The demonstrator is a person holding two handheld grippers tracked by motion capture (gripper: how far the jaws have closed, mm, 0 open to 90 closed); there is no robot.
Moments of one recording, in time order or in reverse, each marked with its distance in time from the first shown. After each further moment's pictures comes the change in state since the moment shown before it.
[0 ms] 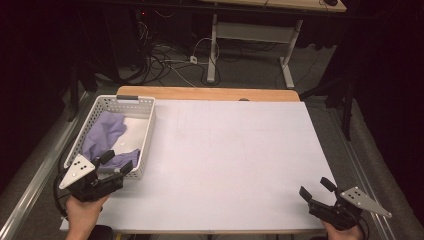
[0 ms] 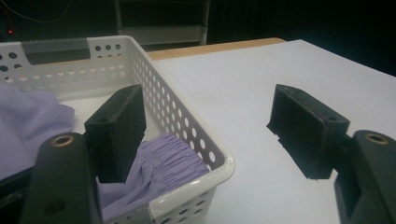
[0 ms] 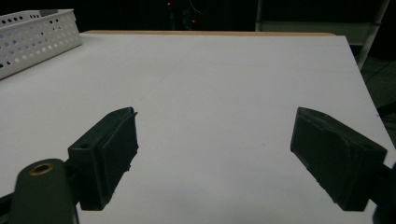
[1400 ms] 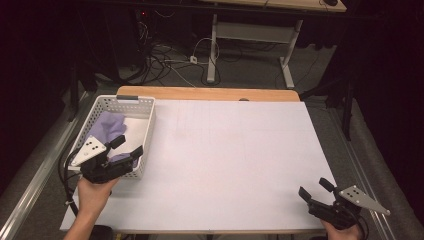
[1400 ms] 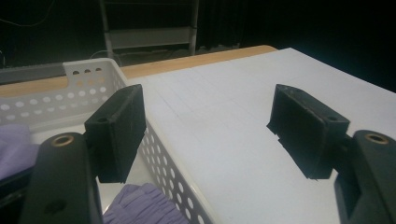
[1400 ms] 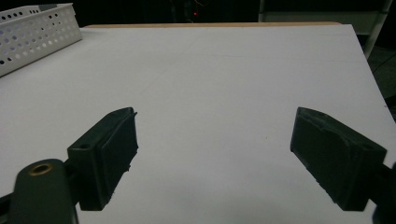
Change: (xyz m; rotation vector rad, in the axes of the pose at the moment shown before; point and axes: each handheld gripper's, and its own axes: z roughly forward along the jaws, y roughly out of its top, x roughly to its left) left arm -0.001 0.036 0.031 0.010 -0.046 0.005; right arm -0.002 -0.001 0.003 0.029 0.012 0.019
